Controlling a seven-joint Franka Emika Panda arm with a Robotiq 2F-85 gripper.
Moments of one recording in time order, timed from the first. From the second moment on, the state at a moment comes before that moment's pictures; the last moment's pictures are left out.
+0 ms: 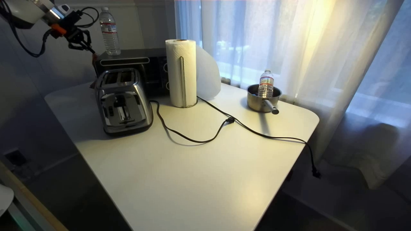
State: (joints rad) arm 0.50 0.44 0.22 -1.75 -0.88 2.38 0.12
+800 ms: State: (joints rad) arm 0.49 0.47 0.28 -1.75 -0.77 2.38 -0.02
